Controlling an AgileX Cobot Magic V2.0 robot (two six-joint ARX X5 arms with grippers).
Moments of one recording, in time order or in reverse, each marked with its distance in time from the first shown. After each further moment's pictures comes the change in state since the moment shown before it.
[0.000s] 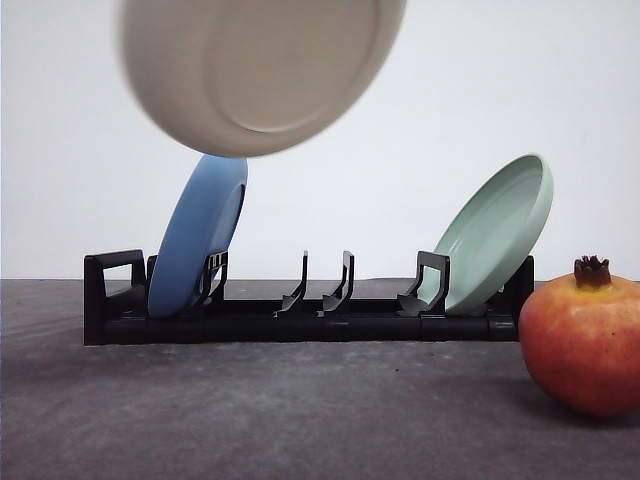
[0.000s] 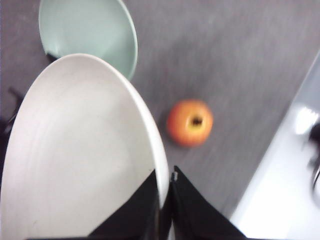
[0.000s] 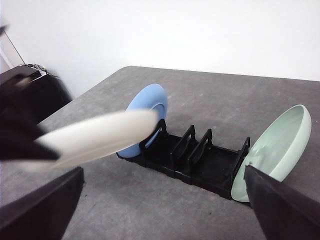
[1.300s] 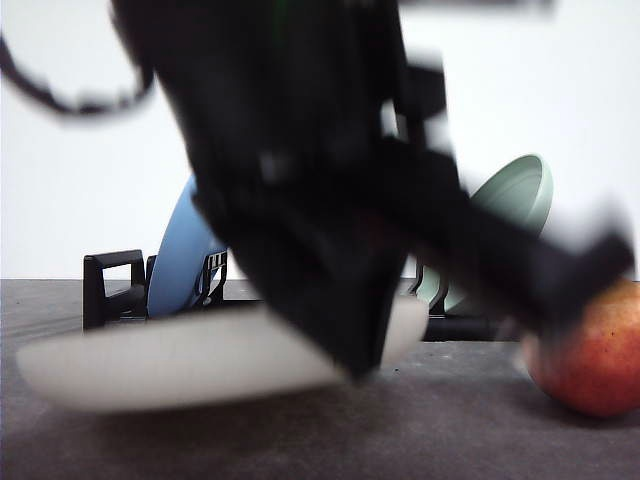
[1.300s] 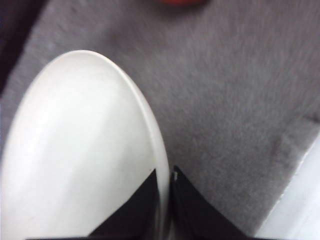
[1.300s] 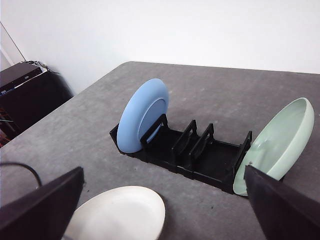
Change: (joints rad) left_arx -0.343 0.259 -0.566 0.425 -0.464 -0.137; right_arx 0.005 0.004 0.000 -0.019 0.000 0.000
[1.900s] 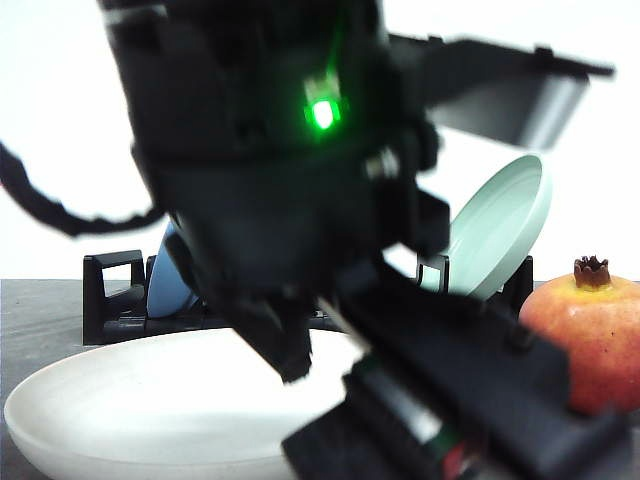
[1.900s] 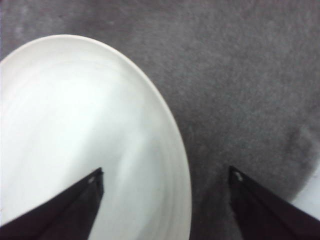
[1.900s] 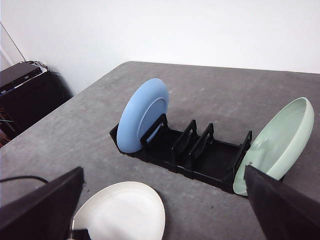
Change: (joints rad) left_arx 0.005 0.063 0.000 -0.006 -0.004 -0.073; right_arx 0.003 0.000 0.000 -0.002 0.000 0.001
